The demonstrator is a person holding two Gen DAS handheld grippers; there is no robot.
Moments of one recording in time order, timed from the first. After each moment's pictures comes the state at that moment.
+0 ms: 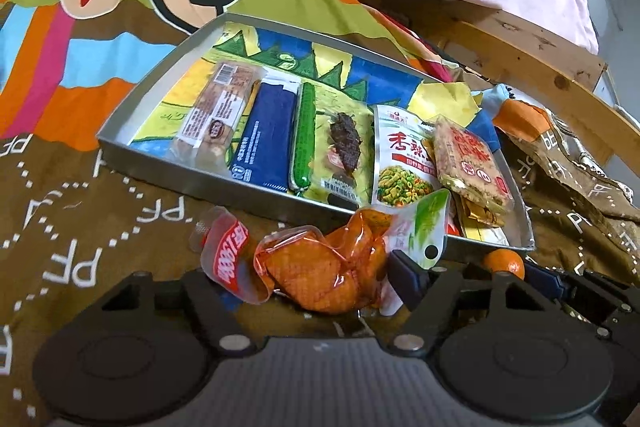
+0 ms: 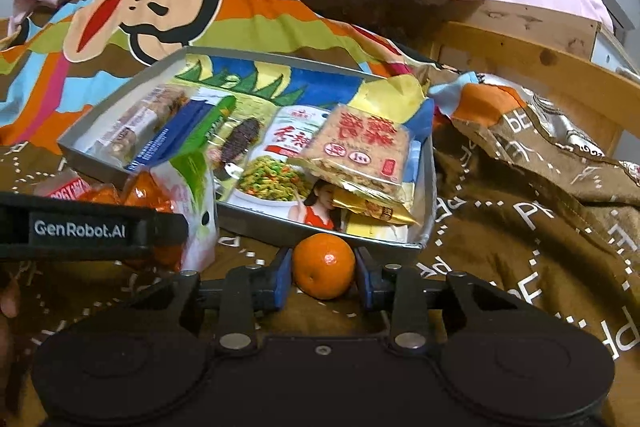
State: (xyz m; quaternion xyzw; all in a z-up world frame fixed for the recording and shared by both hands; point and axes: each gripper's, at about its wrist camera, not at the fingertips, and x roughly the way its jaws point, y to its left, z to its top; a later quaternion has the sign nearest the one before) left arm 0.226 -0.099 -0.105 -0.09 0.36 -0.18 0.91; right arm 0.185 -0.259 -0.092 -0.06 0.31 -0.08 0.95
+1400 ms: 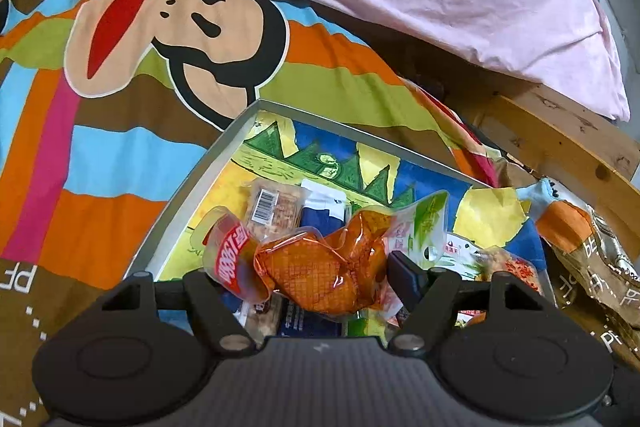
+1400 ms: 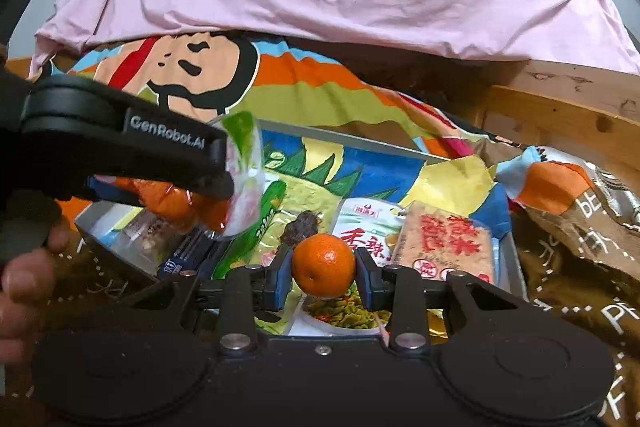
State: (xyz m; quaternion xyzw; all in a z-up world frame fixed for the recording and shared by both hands) left arm 0.312 -0.076 -0.072 -0.11 0.30 -0.14 0.94; right arm 0.244 -0.222 -0.088 -0.06 0.22 -0.03 0.97
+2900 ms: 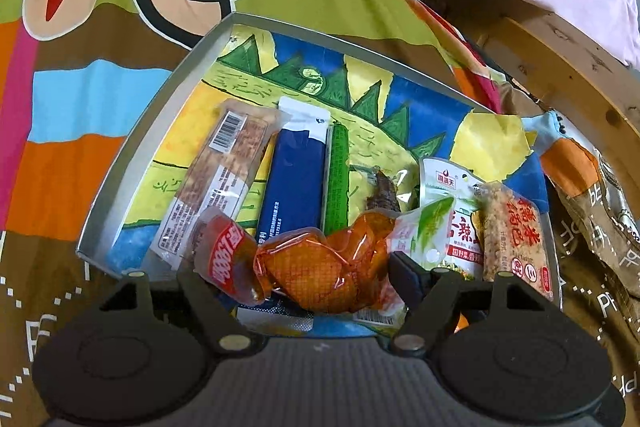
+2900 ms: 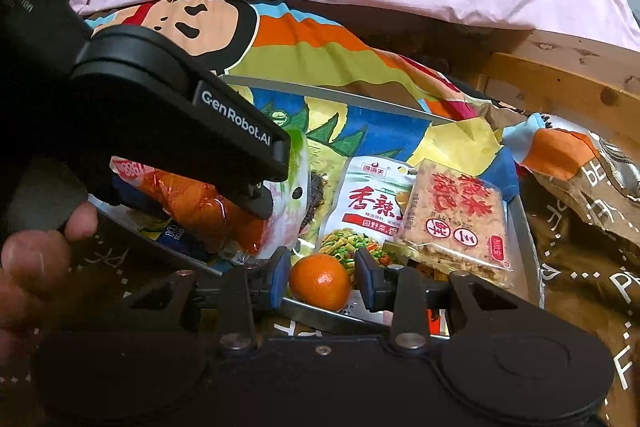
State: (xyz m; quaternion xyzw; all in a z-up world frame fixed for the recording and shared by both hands) left arm 0.332 -0.100 -0.079 -0.09 0.43 -0.16 0.88; right arm 0.247 -0.216 -0.097 -0.06 0.27 -0.04 0.96
